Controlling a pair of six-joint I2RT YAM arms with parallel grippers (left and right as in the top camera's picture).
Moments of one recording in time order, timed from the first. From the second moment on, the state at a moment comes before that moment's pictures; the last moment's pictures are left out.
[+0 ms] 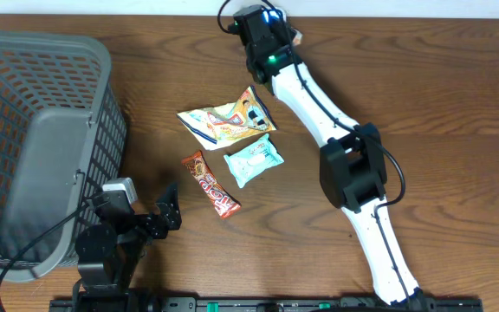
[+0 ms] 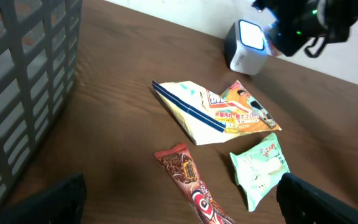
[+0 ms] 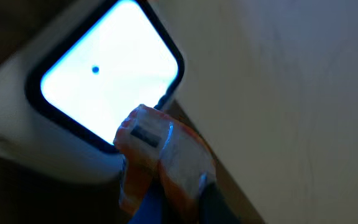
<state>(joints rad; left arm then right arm) 0.01 0.22 0.30 -0.45 0.20 -0.30 0.50 2.56 2.33 -0.49 0.70 -0.70</state>
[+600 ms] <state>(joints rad) 0.01 0.22 0.30 -0.45 0.20 -0.30 0.05 2.22 2.27 -0.85 0.70 -0.38</state>
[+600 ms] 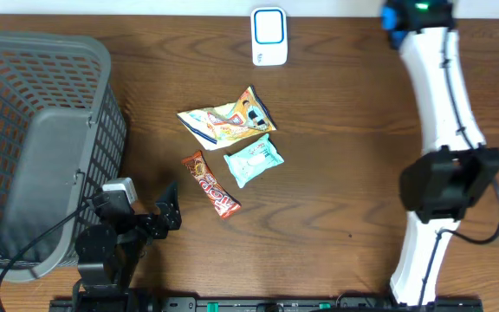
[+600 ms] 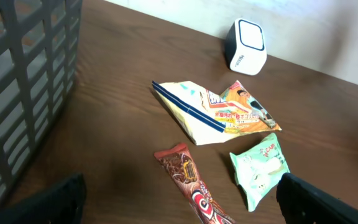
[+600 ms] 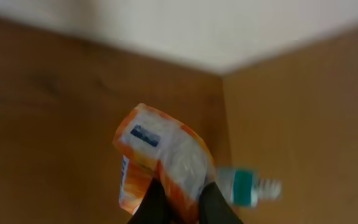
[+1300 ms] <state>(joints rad) 0.01 0.22 0.30 -0.45 0.20 -0.30 -0.44 2.24 1.75 -0.59 0.75 -0.29</state>
